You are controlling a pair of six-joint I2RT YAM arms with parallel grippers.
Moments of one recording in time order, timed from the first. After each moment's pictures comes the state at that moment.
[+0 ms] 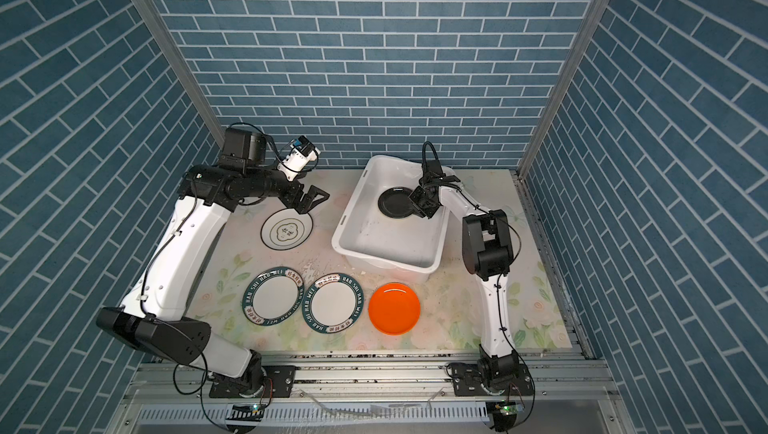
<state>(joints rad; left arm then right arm) -0.28 1.52 1.87 -1.07 0.41 0.40 0.34 2.27 1.90 -0.71 -0.33 0.91</state>
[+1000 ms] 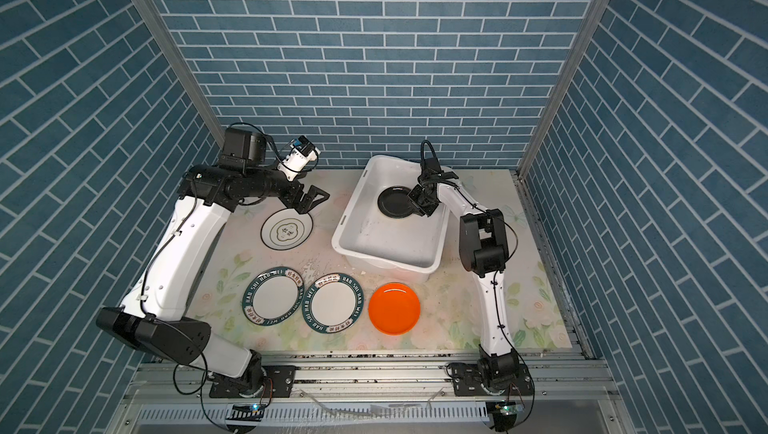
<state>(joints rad) -0.28 1.52 1.87 -1.07 0.41 0.40 0.34 2.35 2.02 -0.80 -0.33 0.91</state>
